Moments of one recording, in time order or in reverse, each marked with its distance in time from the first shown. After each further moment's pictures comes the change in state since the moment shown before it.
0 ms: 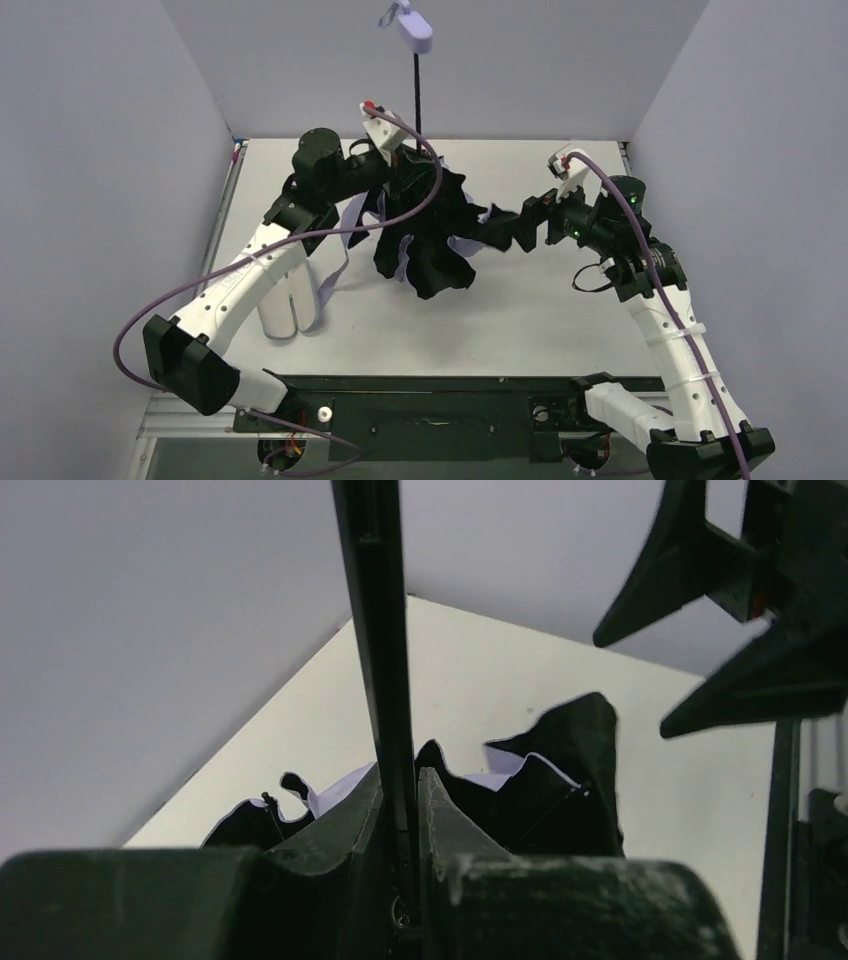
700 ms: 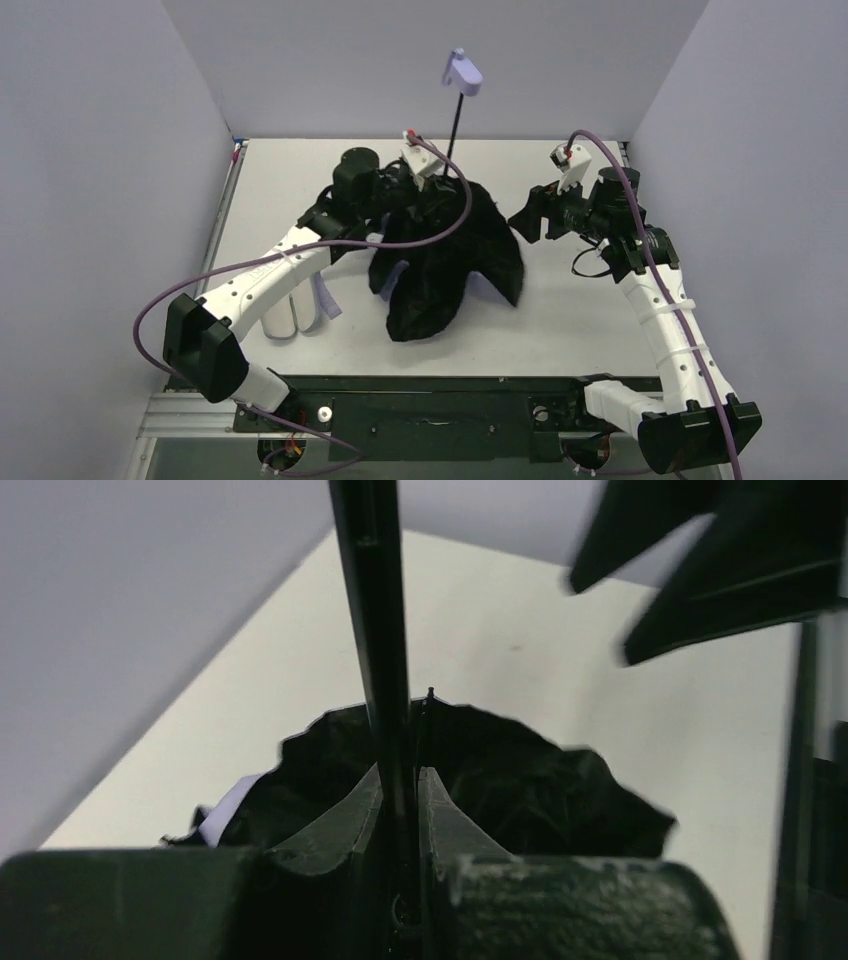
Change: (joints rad) left arm -0.069 0.054 -0.100 -0.007 -0.102 0.158; right arm -0.107 0.101 0.011 -0.041 -0.074 0.071
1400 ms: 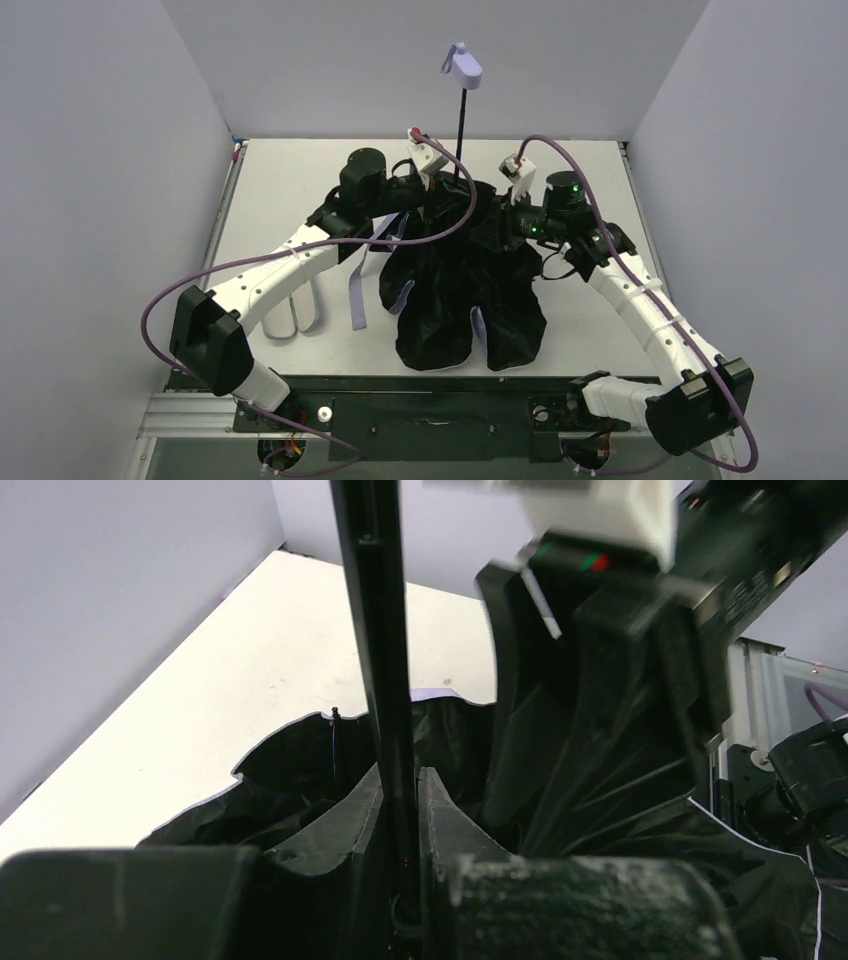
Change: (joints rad) left arm -0.081 0.041 -0.003 0.109 0.115 -0.132; right arm 0.215 0.091 -0.053 0.130 -0.071 0.134
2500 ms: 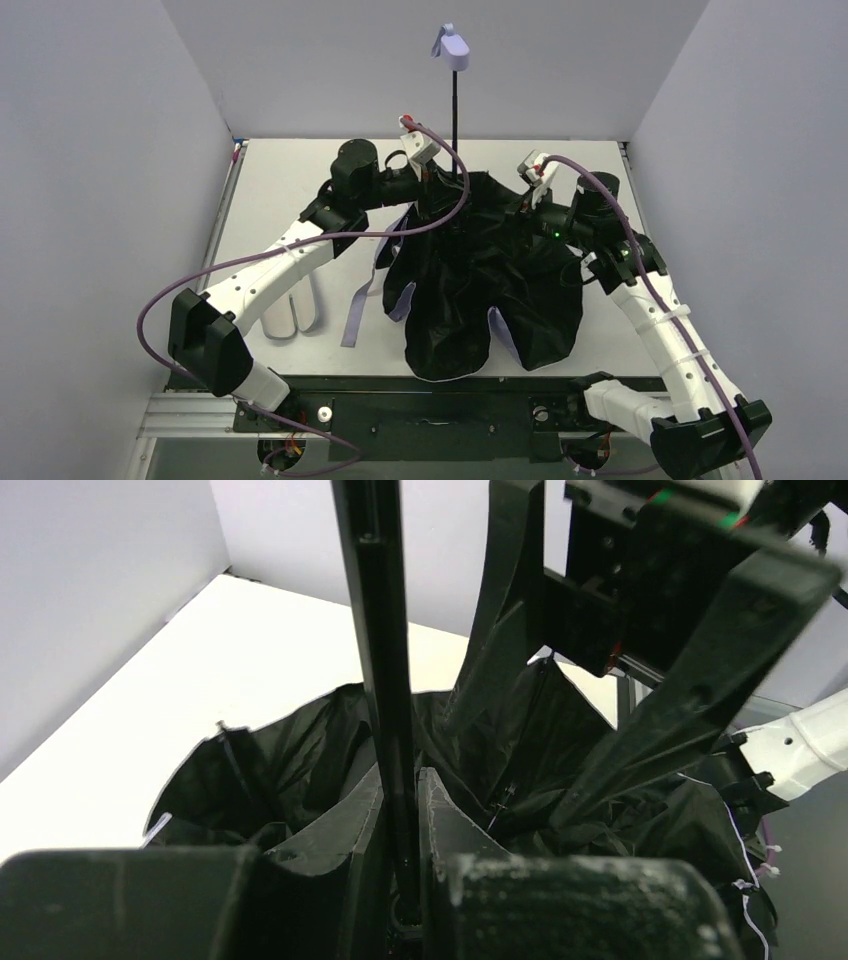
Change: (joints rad) left arm 0.028 -0.006 0.050 0.004 0.116 -0.117; right arm -0.075 -0.093 0.024 -0.076 -0.042 -0.282
